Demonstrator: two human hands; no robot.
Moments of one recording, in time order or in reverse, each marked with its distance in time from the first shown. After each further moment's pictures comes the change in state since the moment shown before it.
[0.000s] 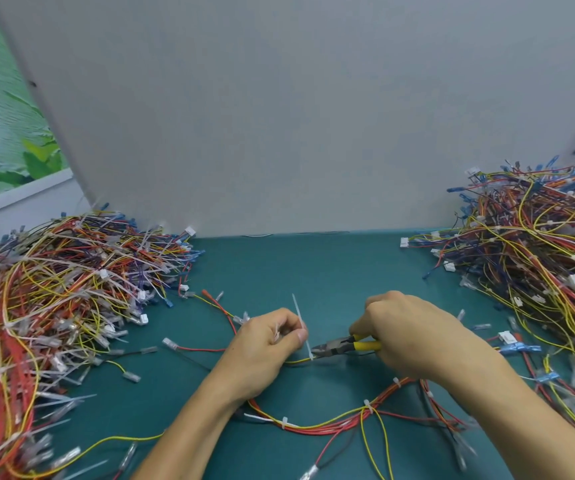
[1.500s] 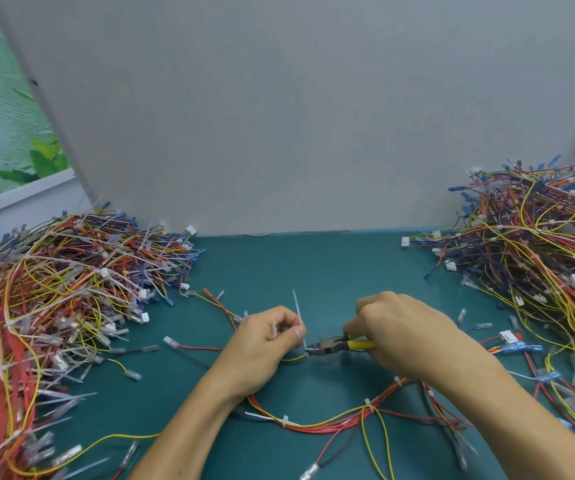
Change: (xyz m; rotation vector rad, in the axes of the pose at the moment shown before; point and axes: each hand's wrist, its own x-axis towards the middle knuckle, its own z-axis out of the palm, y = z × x) left_hand 0.000 0.003 -0.001 -0.032 0.018 -0.043; right_hand 0.002 -0.005 0.005 -0.030 0.063 -0.044
